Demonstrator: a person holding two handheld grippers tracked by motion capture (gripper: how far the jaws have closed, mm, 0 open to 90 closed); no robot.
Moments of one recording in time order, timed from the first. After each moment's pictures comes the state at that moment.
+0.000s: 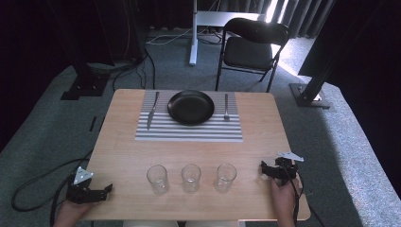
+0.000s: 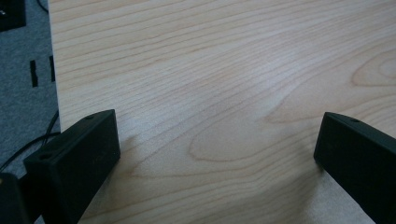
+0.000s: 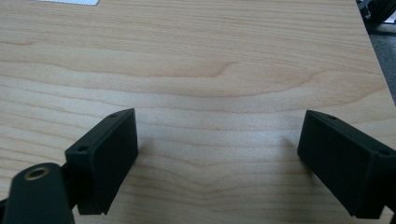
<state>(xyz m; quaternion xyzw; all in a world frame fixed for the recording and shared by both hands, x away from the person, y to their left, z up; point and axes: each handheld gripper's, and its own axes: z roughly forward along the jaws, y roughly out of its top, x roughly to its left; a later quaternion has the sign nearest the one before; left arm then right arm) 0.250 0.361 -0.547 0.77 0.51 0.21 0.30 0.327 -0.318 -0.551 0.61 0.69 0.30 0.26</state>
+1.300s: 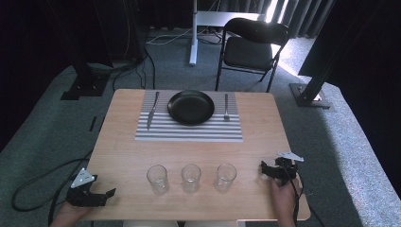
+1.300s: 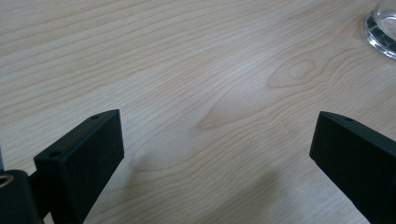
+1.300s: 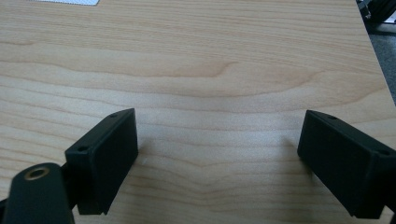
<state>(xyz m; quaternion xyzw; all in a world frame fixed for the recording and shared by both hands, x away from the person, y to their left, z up) 0.241 0.351 -0.534 0.80 0.45 0.17 0.35 0.327 -0.318 -0.551 0.61 0.69 0.30 0.26</state>
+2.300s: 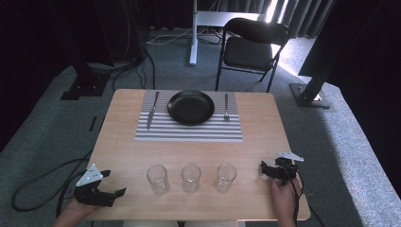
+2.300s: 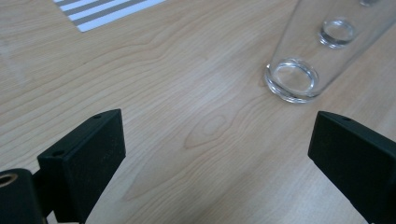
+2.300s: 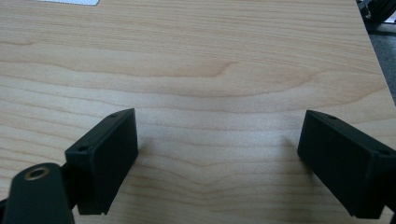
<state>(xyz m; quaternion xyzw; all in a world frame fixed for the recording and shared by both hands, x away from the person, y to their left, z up) 0.240 0.315 -0.495 0.83 0.37 0.15 0.39 0.327 -0.318 -0.551 0.61 0.69 0.30 0.26</state>
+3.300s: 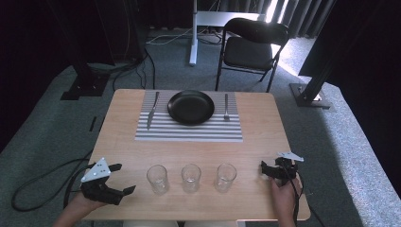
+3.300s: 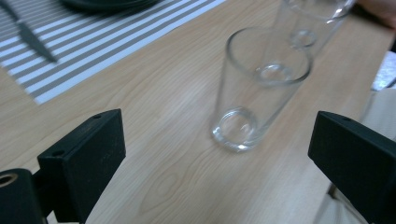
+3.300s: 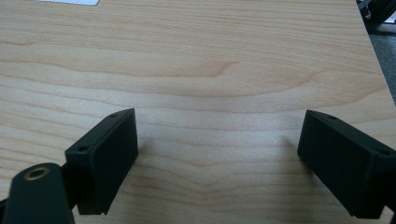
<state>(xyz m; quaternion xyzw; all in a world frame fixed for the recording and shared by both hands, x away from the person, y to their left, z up) 0.242 0.280 -0.451 0.84 0.31 0.13 0.43 0.327 -0.318 -0.551 0.61 0.69 0.30 0.26</state>
